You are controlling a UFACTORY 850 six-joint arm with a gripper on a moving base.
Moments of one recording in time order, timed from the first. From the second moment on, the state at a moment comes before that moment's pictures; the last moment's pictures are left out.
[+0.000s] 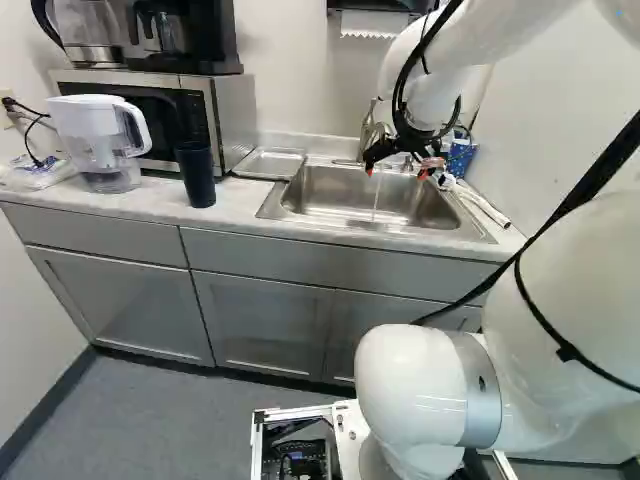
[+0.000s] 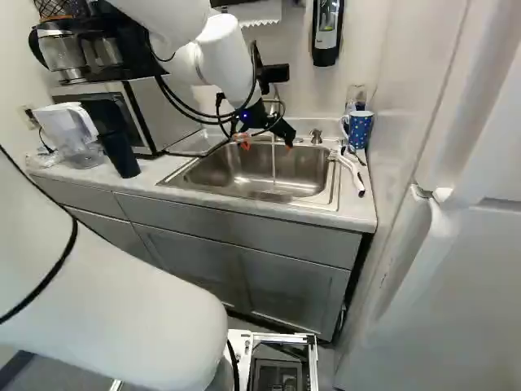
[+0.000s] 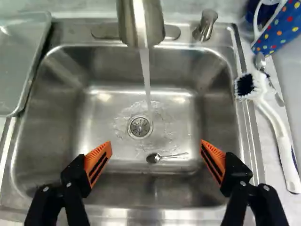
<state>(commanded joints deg) -13.2 13.3 -49.6 -2.2 -31.6 0.0</state>
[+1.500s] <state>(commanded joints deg) 2.4 14.0 -49.0 -2.4 -33.2 0.0</state>
